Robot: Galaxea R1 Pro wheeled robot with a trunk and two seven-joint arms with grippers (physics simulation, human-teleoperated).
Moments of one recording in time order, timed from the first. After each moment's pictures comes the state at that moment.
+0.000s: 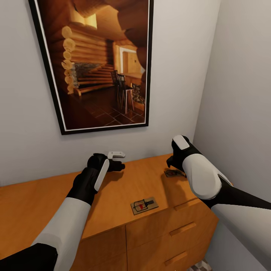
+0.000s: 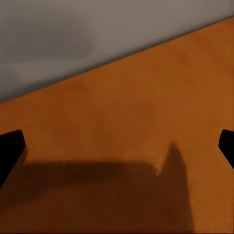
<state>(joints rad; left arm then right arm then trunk) -0.89 -0.17 -0.12 -1.06 0.11 1.03 0.12 -1.36 0.17 -0.67 -0.32 -0.40 0.73 -1.12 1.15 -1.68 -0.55</state>
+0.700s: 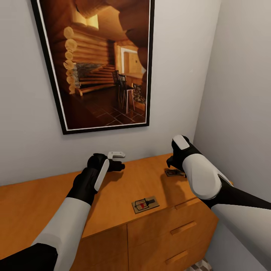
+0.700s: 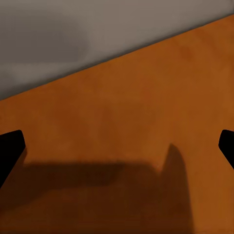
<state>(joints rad) -0.89 -0.17 -0.12 -1.06 0.11 1.03 0.12 -1.36 0.17 -0.67 -0.32 -0.40 0.73 -1.12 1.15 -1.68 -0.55</state>
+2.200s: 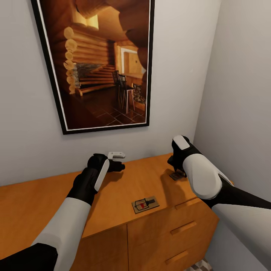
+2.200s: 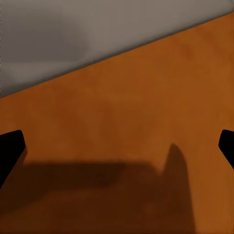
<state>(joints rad) -0.89 -0.17 -0.12 -1.06 0.11 1.03 0.12 -1.37 0.17 -0.66 -0.31 -0.40 0.72 -1.10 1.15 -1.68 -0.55</state>
